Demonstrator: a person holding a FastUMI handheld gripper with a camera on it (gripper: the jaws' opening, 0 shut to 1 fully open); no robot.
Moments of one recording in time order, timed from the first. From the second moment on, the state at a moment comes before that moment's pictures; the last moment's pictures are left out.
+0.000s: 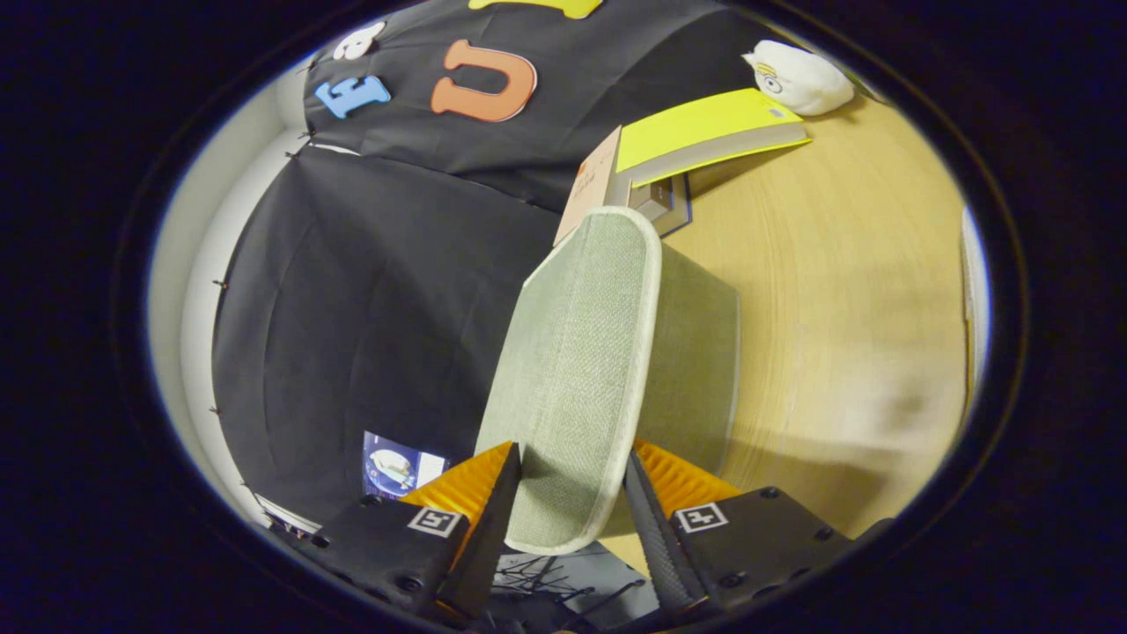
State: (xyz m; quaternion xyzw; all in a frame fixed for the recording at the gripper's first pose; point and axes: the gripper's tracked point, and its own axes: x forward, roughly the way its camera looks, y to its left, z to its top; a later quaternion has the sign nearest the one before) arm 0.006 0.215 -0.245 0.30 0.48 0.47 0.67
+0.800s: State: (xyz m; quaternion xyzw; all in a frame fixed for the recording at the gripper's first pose) arm -0.008 0.284 -0.077 0.14 0.34 0.46 0.81
